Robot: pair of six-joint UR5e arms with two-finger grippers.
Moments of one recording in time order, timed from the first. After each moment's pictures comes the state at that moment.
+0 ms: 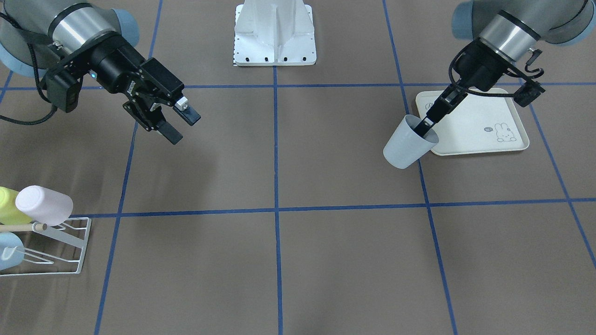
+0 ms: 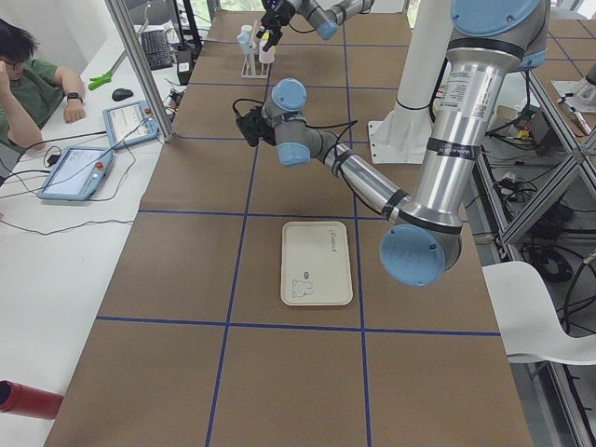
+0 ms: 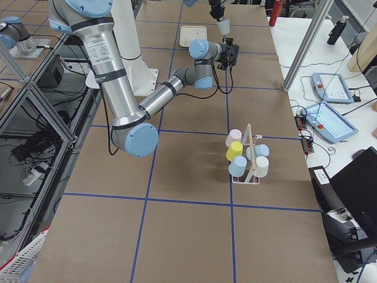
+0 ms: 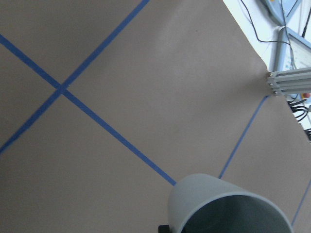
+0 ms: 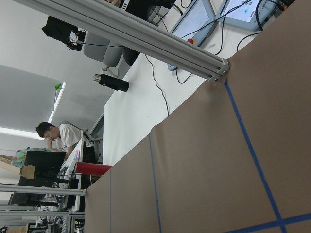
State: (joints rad) left arm -0.94 -1.81 -1.91 -2.42 -2.07 -2.07; right arm 0.78 -1.17 1.85 -0.57 1.73 1.82
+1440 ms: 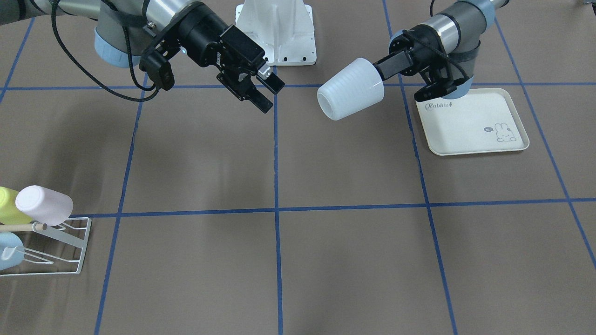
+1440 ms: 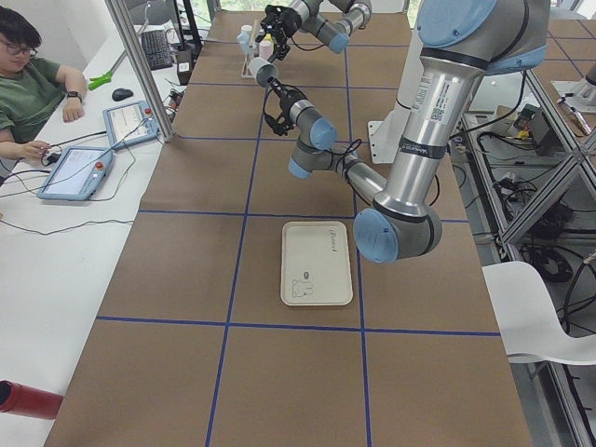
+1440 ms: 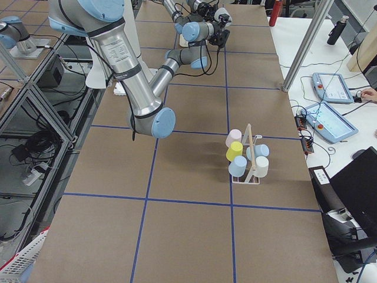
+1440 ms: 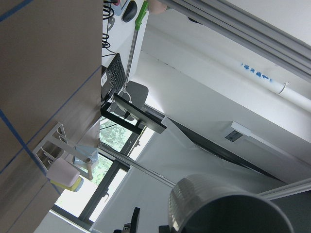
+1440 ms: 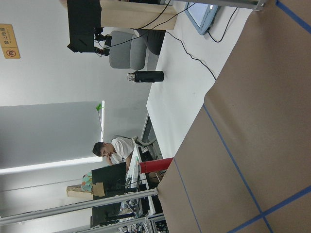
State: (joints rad) left arm -0.61 -1.94 -1.66 -3.34 -1.44 -2.52; right arm 0.64 -0.97 1.80 -0.57 1.54 2.13
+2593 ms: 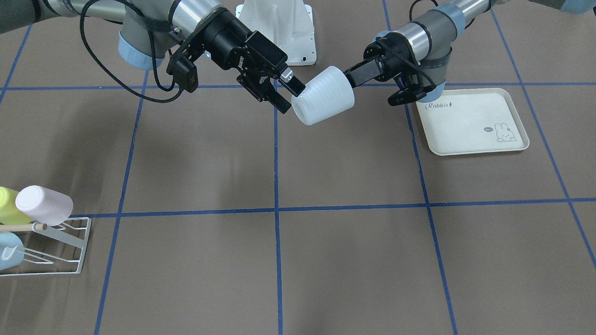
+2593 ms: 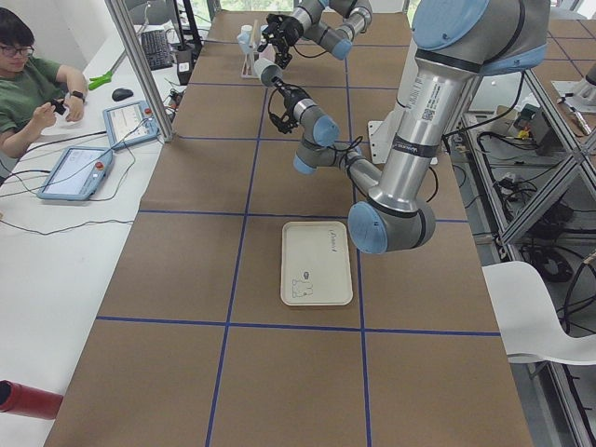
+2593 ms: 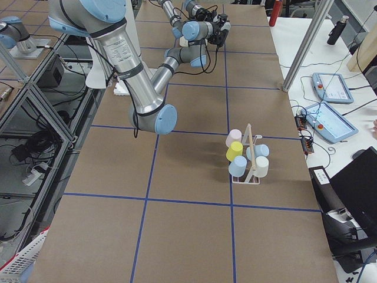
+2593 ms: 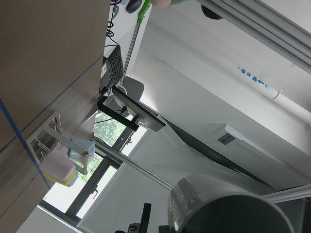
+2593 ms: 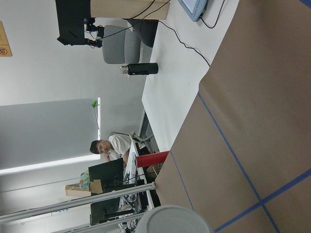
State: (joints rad) left arm -0.55 -1.99 -1.61 -3.33 -1.40 -2.51; right arm 0.59 -0.92 1.75 -0.57 1.50 2.13
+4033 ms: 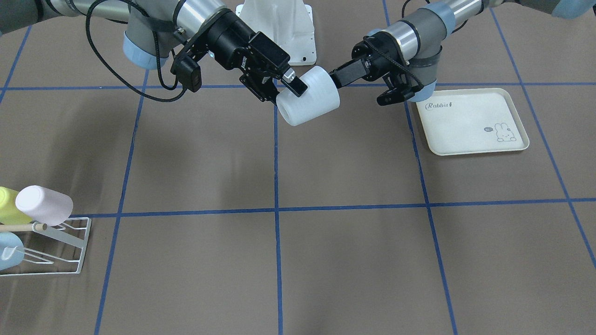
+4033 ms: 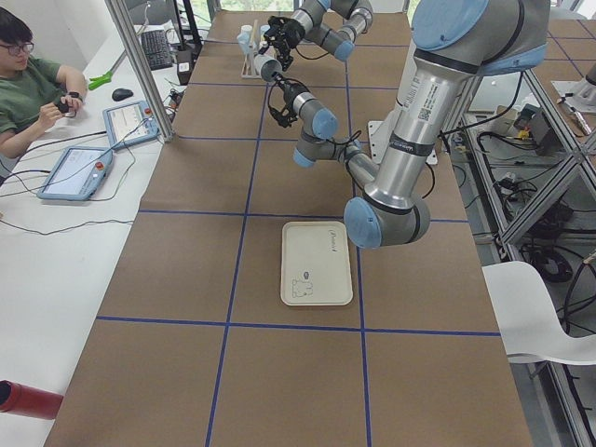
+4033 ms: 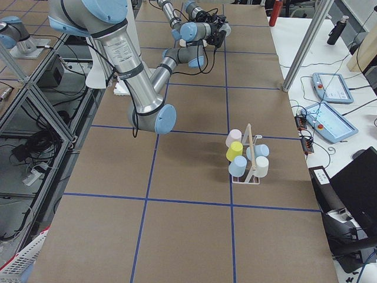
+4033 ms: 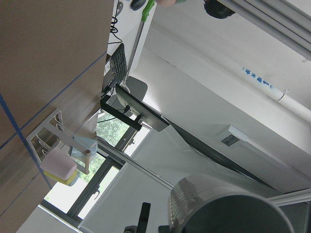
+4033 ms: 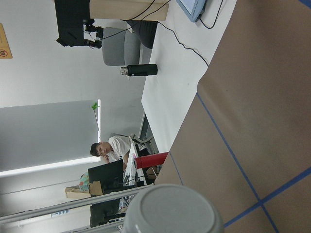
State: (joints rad) left arm -0.54 -2.03 -1.61 -3.29 -1.40 -2.52; right arm 0.57 -0.92 1.75 -0.57 1.48 2.13
